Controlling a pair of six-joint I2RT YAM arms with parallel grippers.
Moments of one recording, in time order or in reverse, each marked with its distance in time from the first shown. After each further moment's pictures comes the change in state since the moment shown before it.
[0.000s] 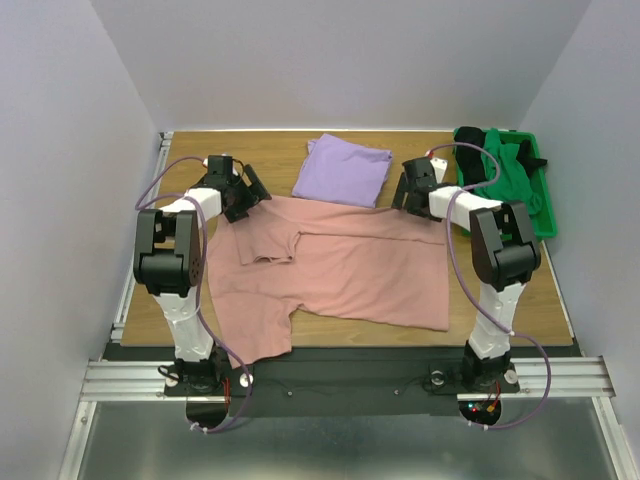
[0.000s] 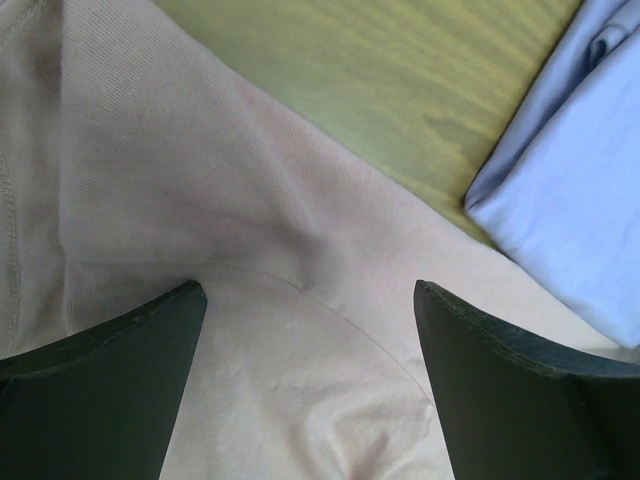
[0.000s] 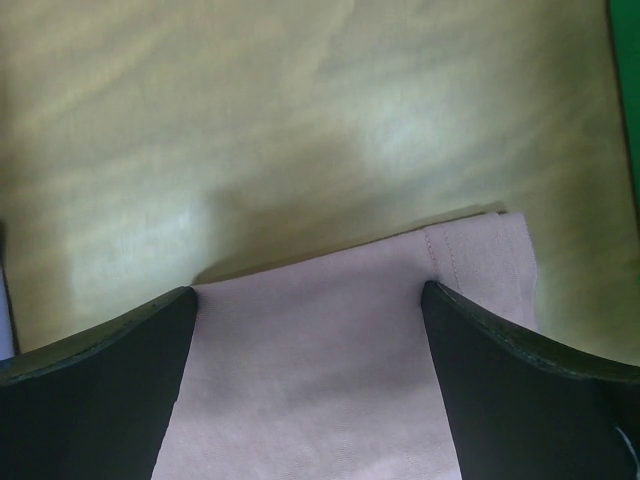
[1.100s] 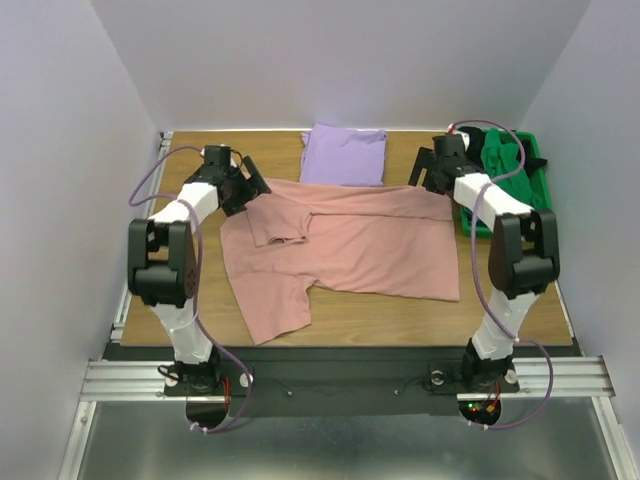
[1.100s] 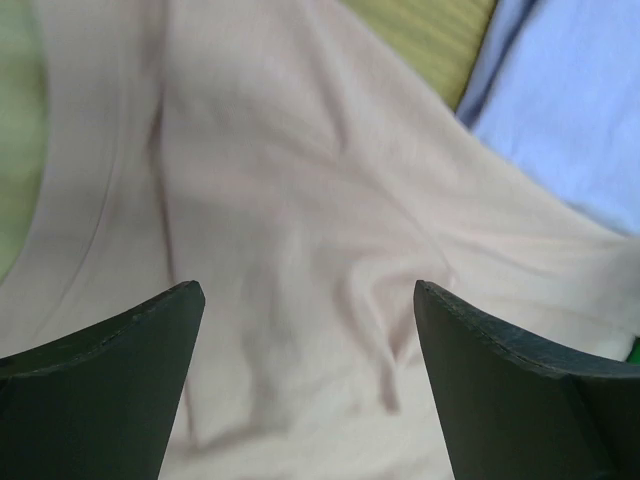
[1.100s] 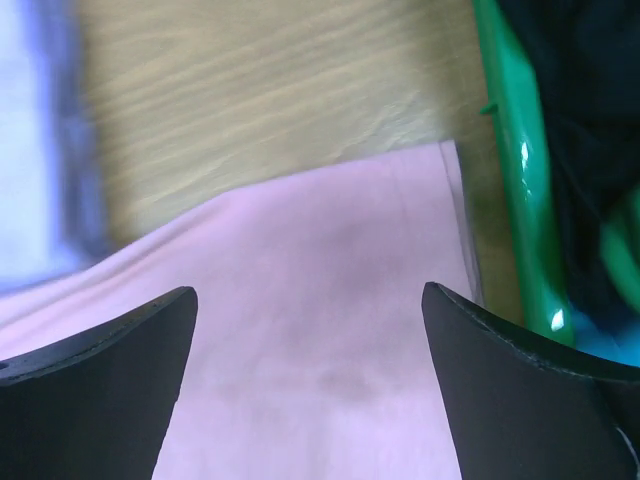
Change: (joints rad) left arm -0.020 -0.019 0.118 -0.133 0.013 0.020; right arm -0.124 -0.043 0.143 -0.031 -0.148 -0.139
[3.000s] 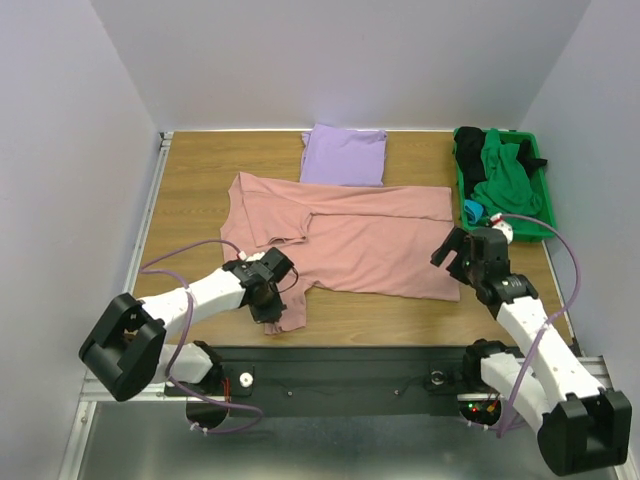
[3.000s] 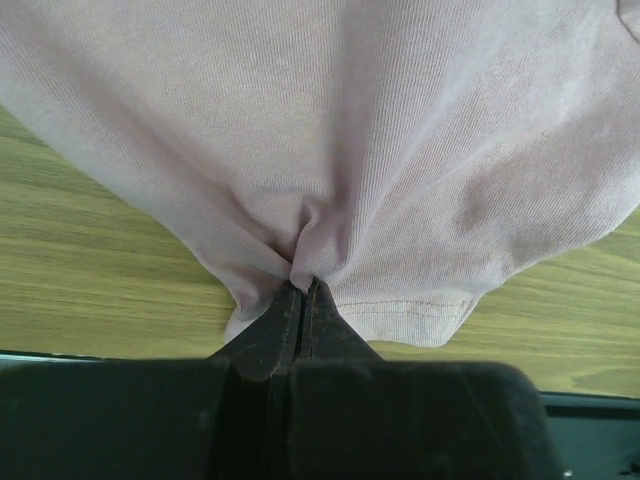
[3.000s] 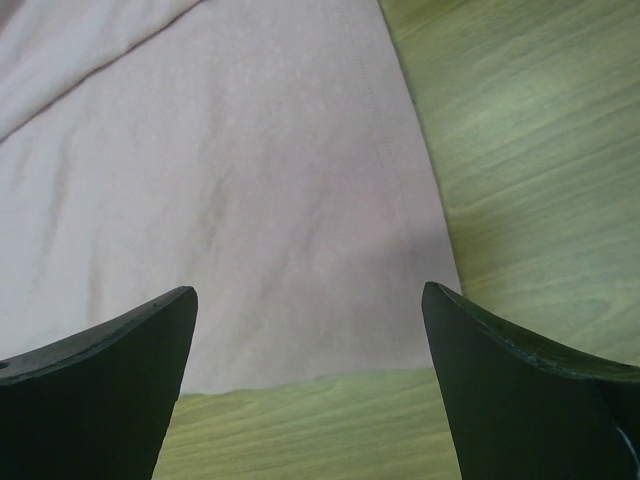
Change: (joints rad) left arm -0.635 -0.640 -0.729 -0.394 -0.292 -0.417; right arm 0.008 -1.076 -0.900 -0.130 -0.117 0.259
